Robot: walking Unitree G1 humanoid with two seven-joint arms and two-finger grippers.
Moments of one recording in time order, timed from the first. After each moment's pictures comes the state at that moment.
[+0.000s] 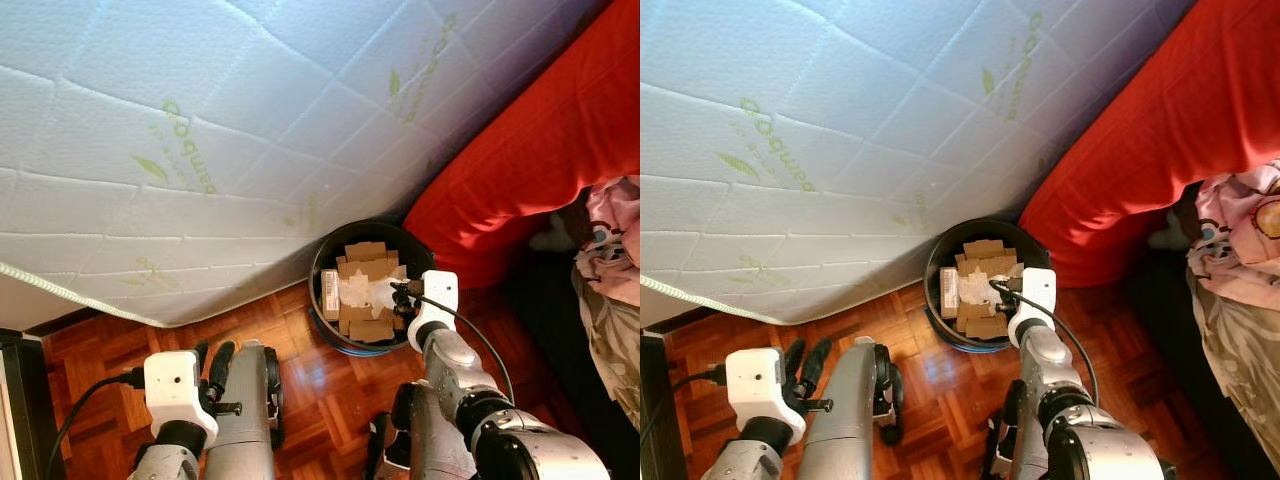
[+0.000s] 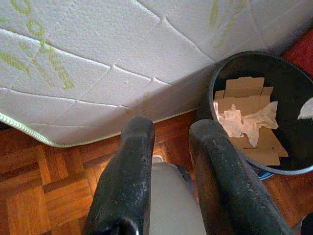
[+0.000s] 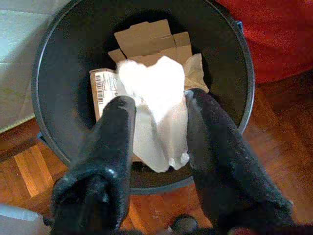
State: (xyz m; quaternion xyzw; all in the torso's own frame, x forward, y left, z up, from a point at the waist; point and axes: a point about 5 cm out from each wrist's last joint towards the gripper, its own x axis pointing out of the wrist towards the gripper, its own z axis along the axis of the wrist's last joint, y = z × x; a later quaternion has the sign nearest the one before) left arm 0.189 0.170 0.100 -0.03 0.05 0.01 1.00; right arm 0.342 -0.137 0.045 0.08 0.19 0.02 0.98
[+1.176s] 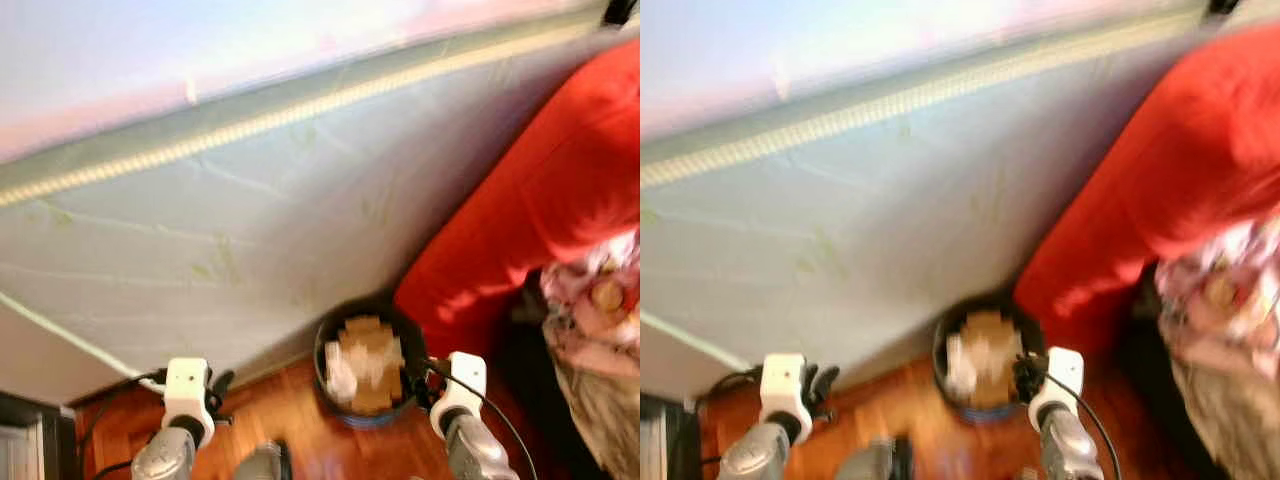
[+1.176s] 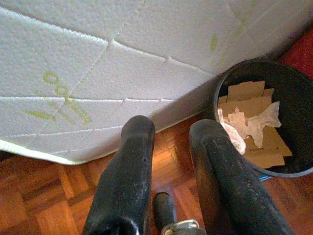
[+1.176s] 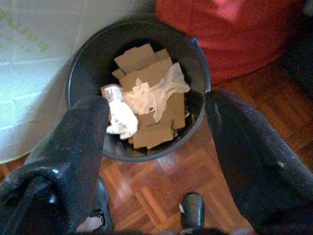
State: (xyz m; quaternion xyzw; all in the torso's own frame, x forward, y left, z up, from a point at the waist) left arm 0.237 0.202 -0.003 -0.01 0.20 -0.03 0.98; right arm 0.250 -0.166 -0.040 0.13 0.29 -0.03 0.95
